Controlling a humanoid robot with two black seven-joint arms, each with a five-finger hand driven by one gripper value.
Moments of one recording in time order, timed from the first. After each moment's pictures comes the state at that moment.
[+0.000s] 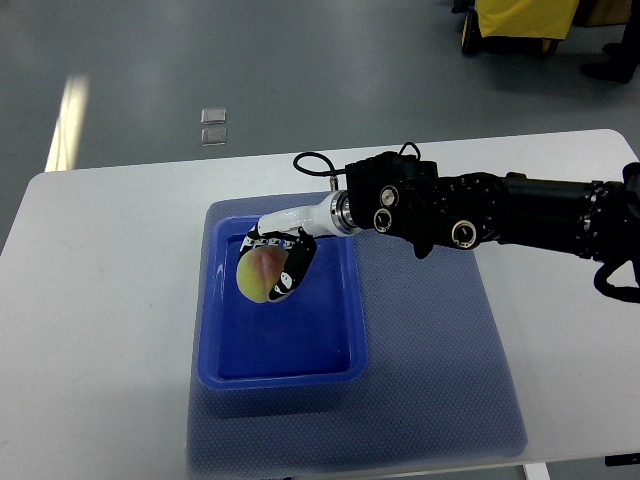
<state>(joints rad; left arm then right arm) -0.05 0.00 0.03 -0.34 0.00 -0.05 0.14 1.33 0.00 -0.23 0.83 -0.73 0.29 0.06</state>
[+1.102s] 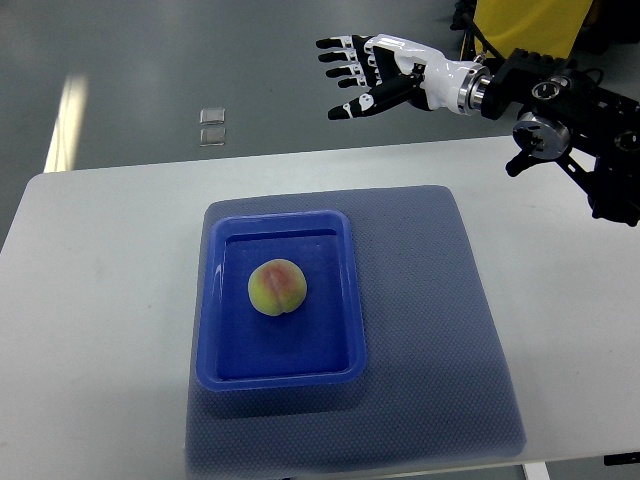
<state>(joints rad) -0.05 0.00 0.03 -0.34 0.00 -0.05 0.14 1.07 -0.30 0.62 0.84 -0.62 0.35 0.08</state>
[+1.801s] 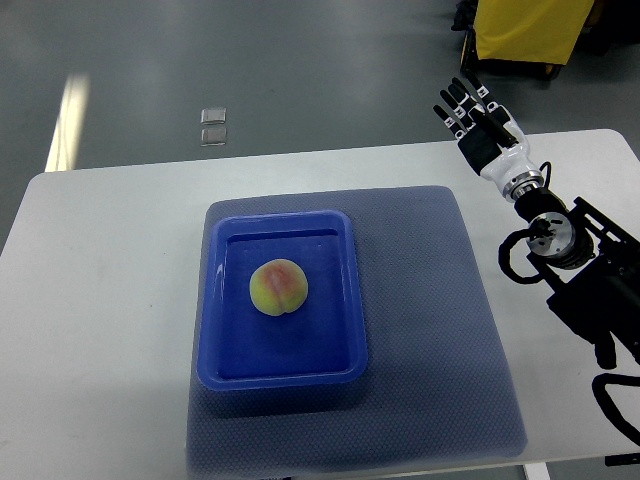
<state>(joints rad) -0.05 0.00 0.03 -0.35 0.01 -0.05 0.14 0.72 -0.10 1.05 0.59 -0.12 0.33 0.26</state>
